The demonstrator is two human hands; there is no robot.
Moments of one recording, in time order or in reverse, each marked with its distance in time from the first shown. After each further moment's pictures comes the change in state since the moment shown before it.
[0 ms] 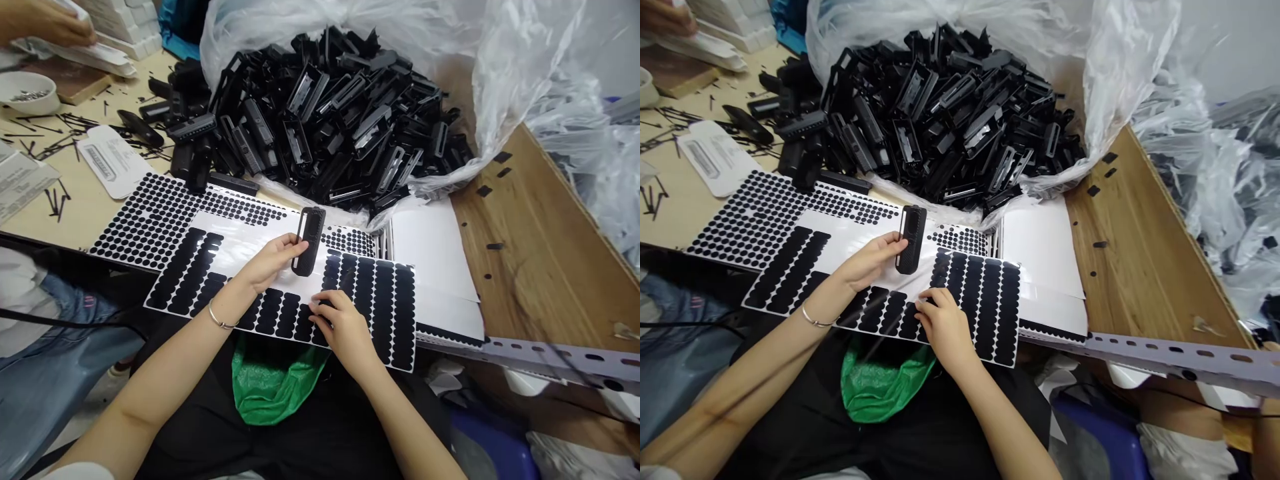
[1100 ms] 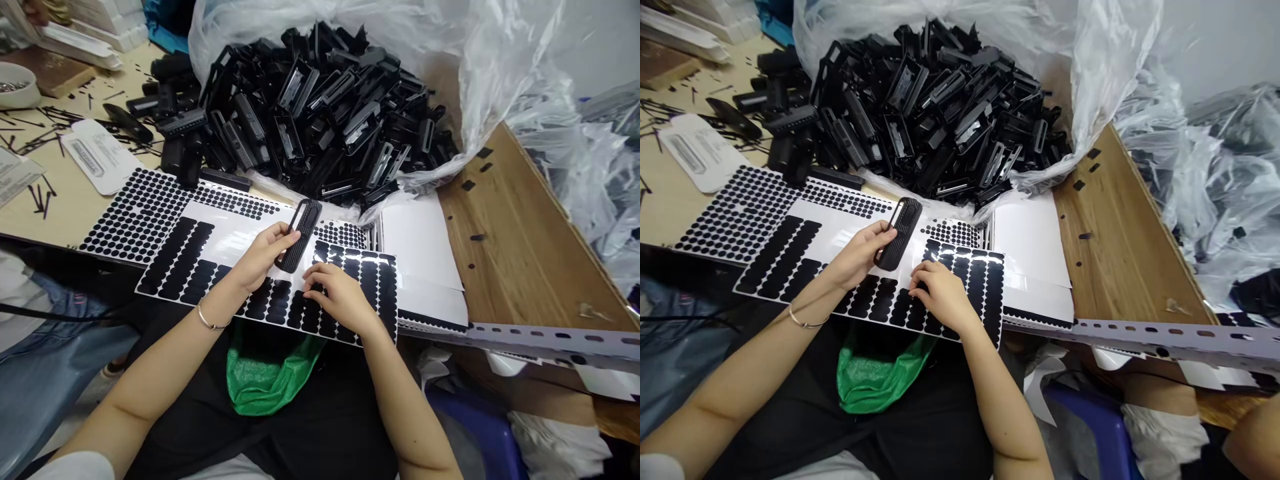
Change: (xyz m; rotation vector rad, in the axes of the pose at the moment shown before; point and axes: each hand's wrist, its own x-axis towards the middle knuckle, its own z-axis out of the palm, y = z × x) left_hand -0.017 0.012 0.008 0.067 0.015 0.079; right_hand 0.044 0.004 -0.030 0.136 -0.203 -0.004
